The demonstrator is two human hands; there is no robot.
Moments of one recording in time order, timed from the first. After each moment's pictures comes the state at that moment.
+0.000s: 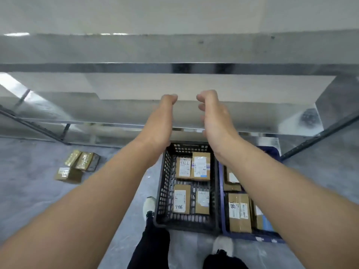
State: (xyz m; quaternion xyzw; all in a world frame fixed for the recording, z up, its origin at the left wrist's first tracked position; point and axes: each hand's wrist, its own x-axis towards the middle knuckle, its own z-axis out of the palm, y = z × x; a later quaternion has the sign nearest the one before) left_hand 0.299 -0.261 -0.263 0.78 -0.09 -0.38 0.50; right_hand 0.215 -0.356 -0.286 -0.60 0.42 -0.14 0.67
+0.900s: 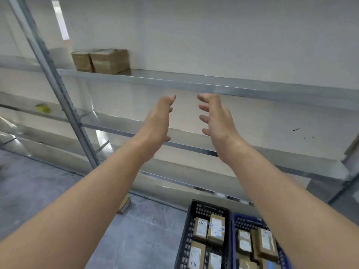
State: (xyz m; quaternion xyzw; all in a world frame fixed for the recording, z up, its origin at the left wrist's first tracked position) left_hand 0.274 0.008 0.110 0.73 -0.19 -0.17 0.63; right_hand 0.194 -0.110 0.105 -0.71 0.22 -0.26 0.62
